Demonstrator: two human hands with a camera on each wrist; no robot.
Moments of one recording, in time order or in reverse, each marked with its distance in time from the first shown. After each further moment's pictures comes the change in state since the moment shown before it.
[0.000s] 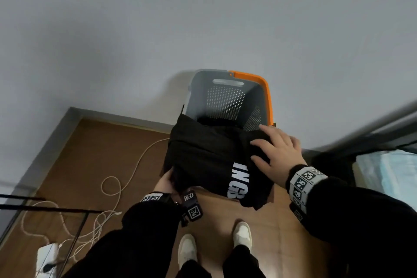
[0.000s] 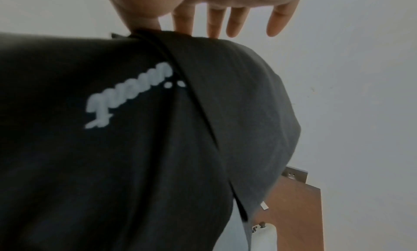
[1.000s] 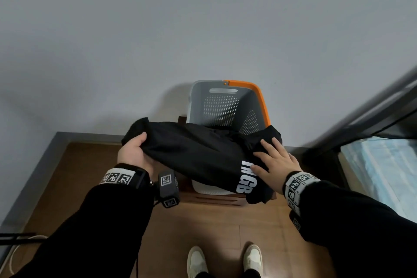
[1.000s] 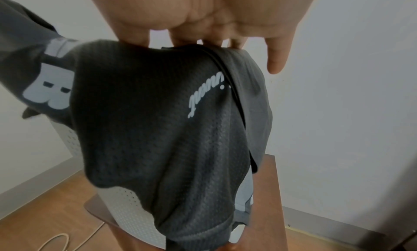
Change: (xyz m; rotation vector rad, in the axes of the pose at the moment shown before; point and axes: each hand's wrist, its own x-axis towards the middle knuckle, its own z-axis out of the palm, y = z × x) left_hand -0.059 0.131 -0.022 -0.127 -0.150 0.330; right_hand -0.027 -0.045 0.004 0.038 -0.275 0.307
